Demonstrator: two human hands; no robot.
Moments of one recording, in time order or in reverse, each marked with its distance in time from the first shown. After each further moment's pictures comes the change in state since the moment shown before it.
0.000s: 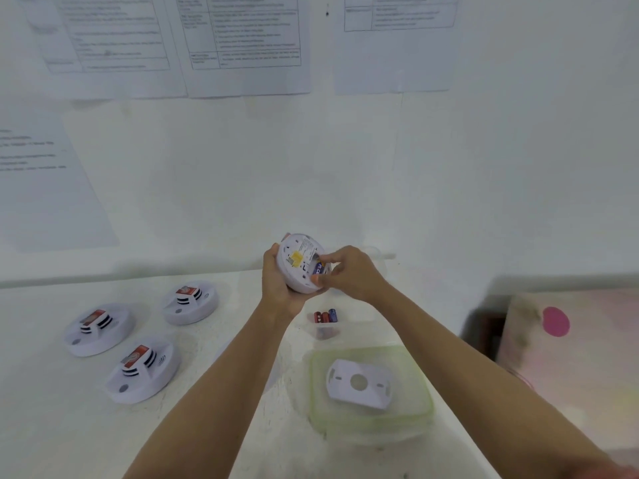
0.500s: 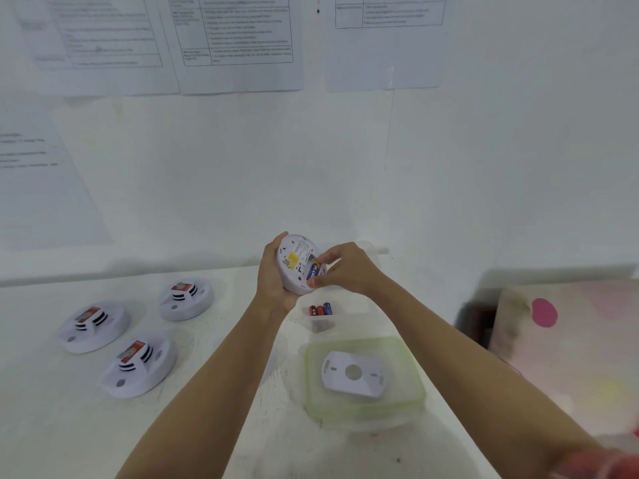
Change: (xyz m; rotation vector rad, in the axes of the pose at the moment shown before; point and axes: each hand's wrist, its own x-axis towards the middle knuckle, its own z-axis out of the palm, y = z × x) left_hand -0.011 0.002 0.008 0.134 0.018 0.007; right_hand -0.005 -0.001 -0.003 0.038 -0.023 0.110
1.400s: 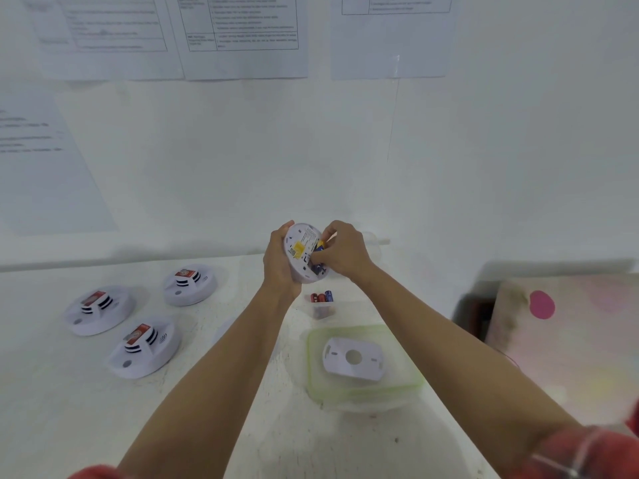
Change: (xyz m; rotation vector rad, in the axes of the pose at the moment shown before) left_hand 0.008 -0.006 -0.005 0.117 0.094 0.071; right_hand 0.004 -0.015 0.014 0.017 0.215 0.002
